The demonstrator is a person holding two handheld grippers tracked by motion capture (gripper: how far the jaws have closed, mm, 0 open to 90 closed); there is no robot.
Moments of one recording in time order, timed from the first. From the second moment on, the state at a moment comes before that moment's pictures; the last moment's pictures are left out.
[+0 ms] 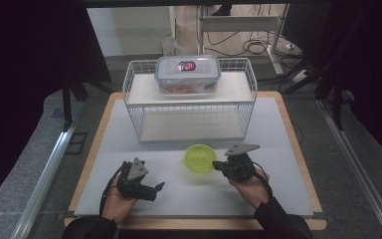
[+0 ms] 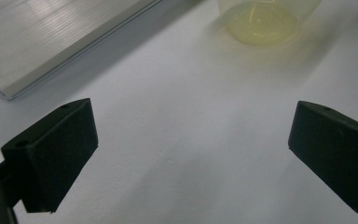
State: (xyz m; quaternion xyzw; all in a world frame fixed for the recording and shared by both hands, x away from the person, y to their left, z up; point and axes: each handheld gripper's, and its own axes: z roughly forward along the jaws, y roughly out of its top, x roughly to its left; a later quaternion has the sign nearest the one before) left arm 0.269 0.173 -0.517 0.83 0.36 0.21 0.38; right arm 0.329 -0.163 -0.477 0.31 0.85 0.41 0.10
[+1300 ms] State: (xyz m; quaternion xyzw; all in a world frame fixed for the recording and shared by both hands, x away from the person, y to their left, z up) left arm 0.268 0.176 -0.516 0.83 0.36 0.20 0.38; right arm 0.363 -0.168 -0.471 0.33 0.84 0.41 0.12
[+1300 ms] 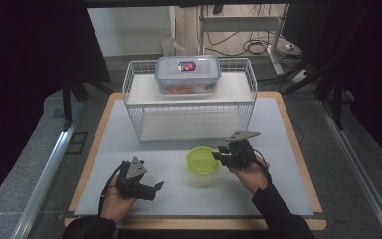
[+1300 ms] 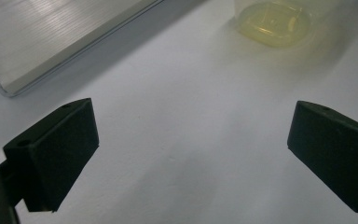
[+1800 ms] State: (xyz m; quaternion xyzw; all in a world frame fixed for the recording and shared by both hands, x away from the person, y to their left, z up) left arm 0.269 0.175 -0.517 0.83 0.36 0.20 0.38; right arm 0.351 -0.190 -0.472 0.36 0.83 0.41 0.09
